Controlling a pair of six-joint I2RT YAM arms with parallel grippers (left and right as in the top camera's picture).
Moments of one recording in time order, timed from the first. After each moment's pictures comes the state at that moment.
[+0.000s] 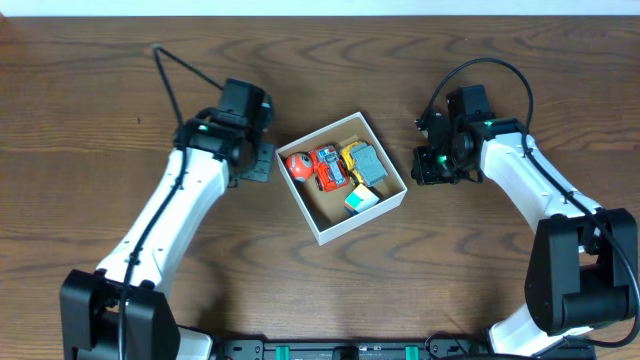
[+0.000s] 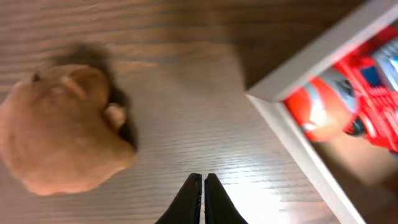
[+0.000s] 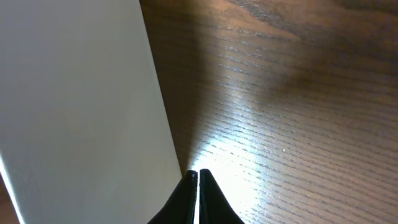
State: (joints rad) left arm -0.27 1.58 1.23 -0.89 -0.07 -0.07; right arm 0.15 1.77 1.16 -0.74 -0.35 0.03
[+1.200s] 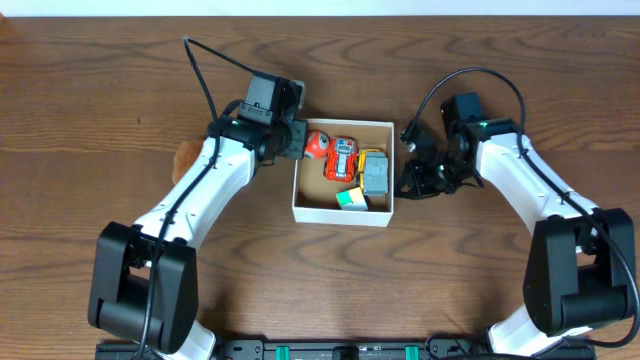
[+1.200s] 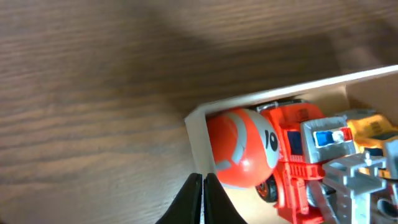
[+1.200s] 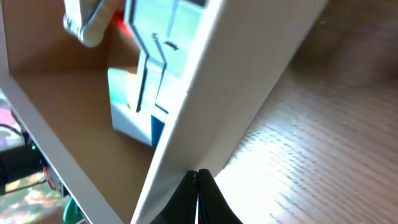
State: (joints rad) left arm -0.35 1.73 1.22 -0.49 0.12 -0.12; right arm 0.18 1.77 1.16 -0.88 -0.62 -0.09
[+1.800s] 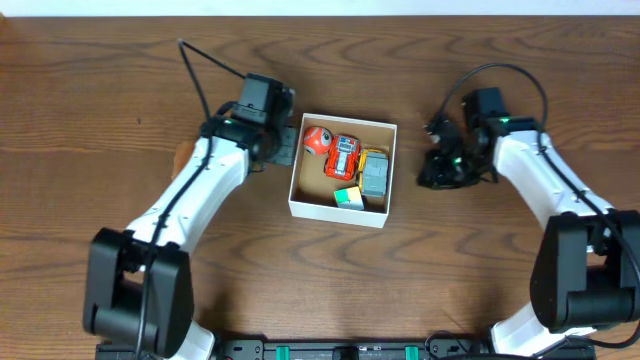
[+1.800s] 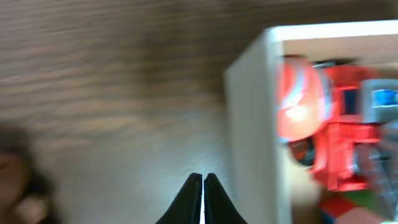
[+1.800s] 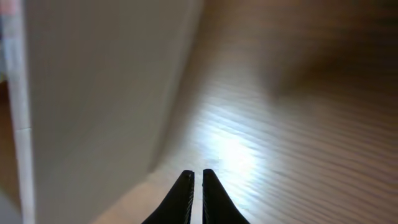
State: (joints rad) left arm -0.30 1.69 1.22 -0.64 0.03 -0.11; right arm 0.06 1.77 1.19 -0.87 -0.42 -0.02
